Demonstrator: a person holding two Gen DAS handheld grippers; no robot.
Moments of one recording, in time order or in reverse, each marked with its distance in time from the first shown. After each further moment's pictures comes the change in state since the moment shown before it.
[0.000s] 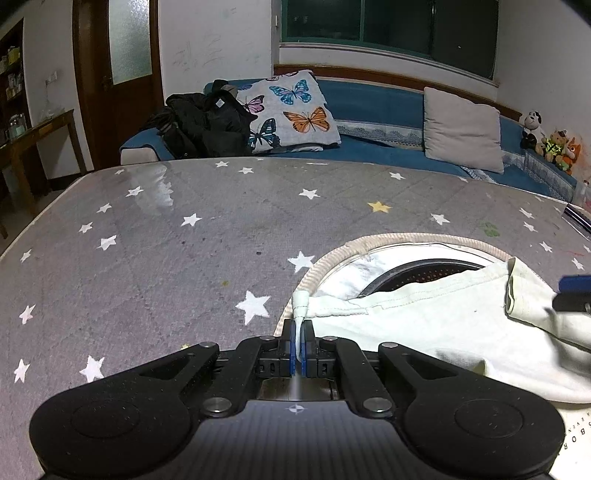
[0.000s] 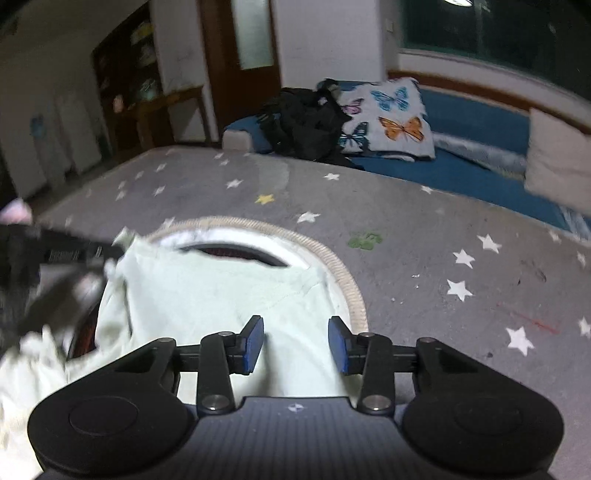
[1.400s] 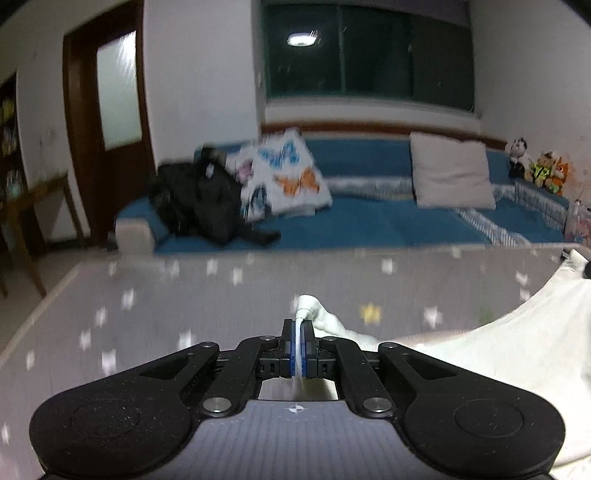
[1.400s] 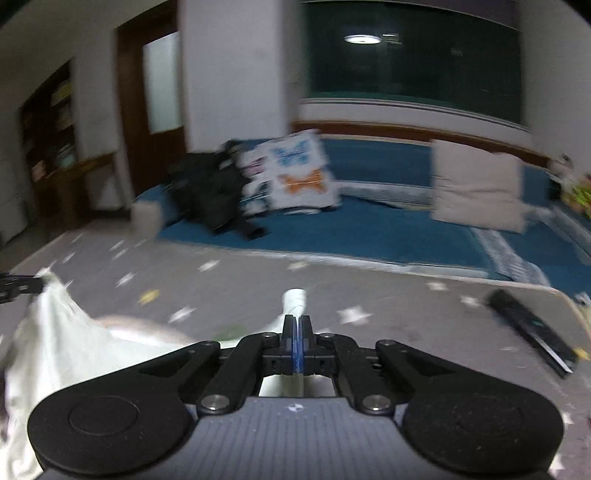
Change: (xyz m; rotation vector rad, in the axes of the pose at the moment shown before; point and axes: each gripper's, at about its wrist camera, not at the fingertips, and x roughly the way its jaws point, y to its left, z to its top) left arm -0.008 -0.018 0.078 0.094 -0.220 0.004; right arm -0.046 -0.079 0.036 0.146 -0.200 -0.285
